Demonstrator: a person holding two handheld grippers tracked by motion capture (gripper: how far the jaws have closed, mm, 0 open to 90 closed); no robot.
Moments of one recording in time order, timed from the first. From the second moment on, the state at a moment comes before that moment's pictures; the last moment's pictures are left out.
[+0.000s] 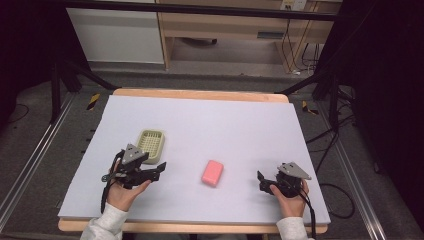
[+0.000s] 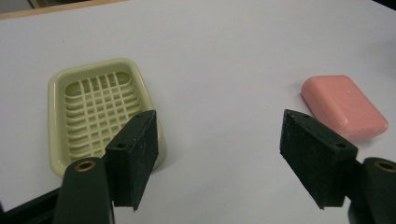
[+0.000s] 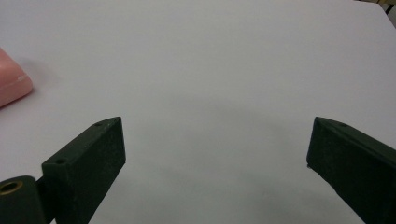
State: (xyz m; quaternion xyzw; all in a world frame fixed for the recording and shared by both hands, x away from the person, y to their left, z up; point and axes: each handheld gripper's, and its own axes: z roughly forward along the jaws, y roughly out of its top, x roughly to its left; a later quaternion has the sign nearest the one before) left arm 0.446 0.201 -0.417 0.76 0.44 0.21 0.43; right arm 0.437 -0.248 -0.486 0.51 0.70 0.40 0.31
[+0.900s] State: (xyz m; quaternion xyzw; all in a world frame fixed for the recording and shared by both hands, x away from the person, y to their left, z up) left arm 0.454 0.161 -0.413 0.78 0.42 0.20 0.43; right arm 0.438 -0.248 -0.486 0.51 0.70 0.40 0.31
